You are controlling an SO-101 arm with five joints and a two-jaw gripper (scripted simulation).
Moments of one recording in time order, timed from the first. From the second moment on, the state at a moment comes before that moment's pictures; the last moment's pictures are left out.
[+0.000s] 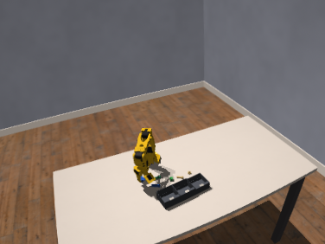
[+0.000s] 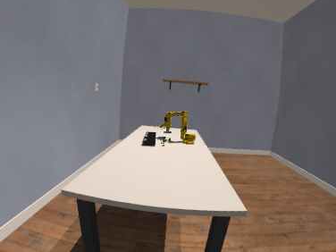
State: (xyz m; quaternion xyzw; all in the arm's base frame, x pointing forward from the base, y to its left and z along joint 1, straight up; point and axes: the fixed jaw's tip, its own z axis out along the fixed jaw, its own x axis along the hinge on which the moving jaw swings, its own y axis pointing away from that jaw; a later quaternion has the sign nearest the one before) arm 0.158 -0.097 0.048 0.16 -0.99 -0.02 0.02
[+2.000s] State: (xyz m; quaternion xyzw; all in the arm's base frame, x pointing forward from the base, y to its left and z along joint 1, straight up) arm 0.217 -0.019 0.084 0.13 -0.99 0.01 -0.04
